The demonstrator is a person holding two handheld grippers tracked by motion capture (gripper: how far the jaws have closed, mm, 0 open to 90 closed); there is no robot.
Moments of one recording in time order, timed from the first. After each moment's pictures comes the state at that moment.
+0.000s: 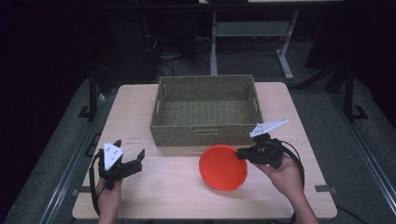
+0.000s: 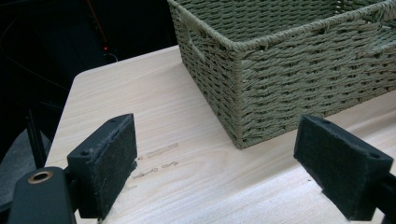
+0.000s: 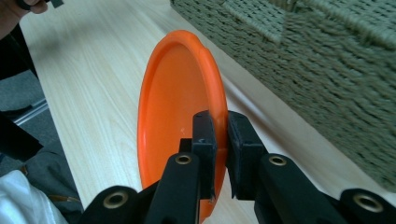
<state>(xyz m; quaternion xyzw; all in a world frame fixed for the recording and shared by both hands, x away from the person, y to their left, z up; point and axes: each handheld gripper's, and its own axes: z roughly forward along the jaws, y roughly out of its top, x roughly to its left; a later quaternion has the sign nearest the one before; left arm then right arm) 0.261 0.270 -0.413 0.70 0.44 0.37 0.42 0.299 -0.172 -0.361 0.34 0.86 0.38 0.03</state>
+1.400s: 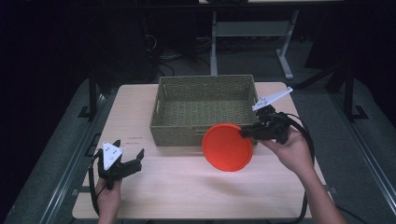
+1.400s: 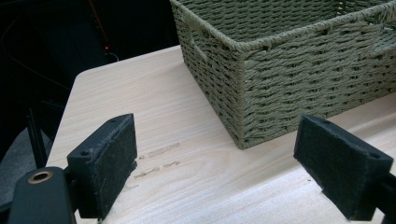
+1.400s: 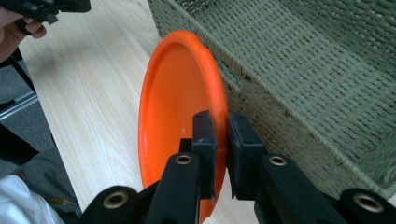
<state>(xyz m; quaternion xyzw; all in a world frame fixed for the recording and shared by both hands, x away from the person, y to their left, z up) 0.261 0.272 -0.413 0.70 0.44 0.37 0.42 0.327 -0.172 -0.288 0.32 0.87 0.36 0.06</state>
